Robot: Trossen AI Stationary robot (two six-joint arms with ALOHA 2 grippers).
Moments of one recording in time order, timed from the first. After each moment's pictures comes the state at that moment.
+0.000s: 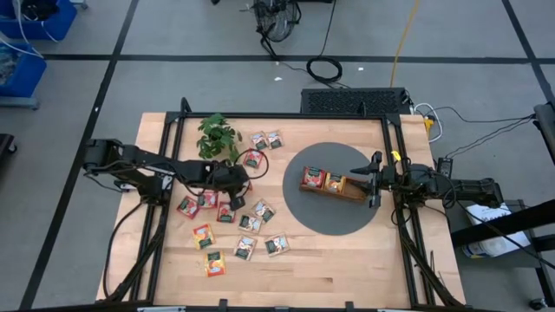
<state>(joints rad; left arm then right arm) 0.03 1.42 0.67 -0.27 -0.16 -0.28 -0.03 0.01 0.04 0.01 0.10 -0.04</state>
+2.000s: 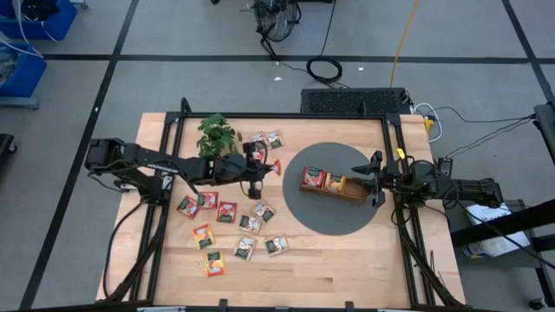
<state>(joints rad) 0.04 1.45 0.78 0.27 -0.29 0.39 -0.03 0.01 0.04 0.10 0.10 0.15</state>
